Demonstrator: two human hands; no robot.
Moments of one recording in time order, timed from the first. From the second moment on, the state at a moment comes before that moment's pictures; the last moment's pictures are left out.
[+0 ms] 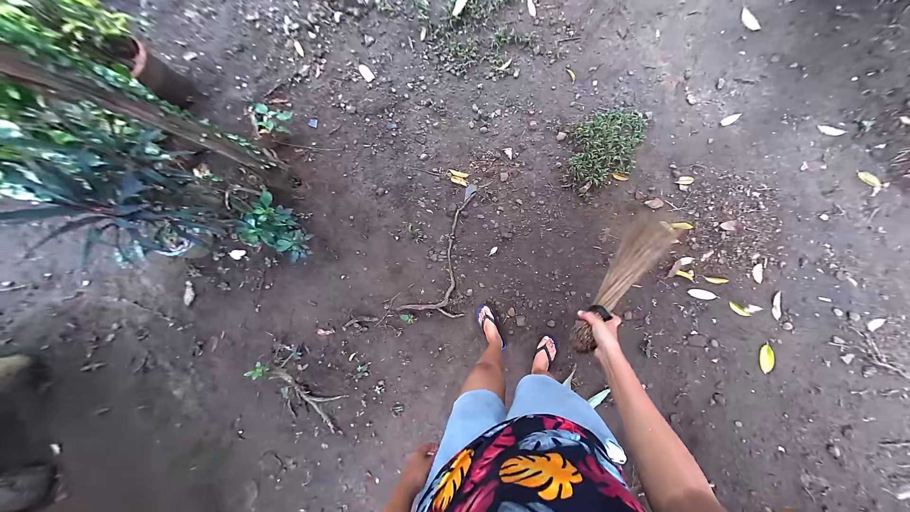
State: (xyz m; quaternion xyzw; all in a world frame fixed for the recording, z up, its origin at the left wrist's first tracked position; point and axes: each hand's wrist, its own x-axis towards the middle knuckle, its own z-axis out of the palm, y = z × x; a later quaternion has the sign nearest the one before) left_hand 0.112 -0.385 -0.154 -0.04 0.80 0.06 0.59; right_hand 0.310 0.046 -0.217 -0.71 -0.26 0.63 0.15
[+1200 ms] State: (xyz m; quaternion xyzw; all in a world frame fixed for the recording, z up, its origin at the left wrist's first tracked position) left_hand -0.184 -0.339 -0.196 -0.16 0.78 0.16 0.59; right_hand -0.181 0.130 -0.185 -0.67 -0.30 0.66 0.15
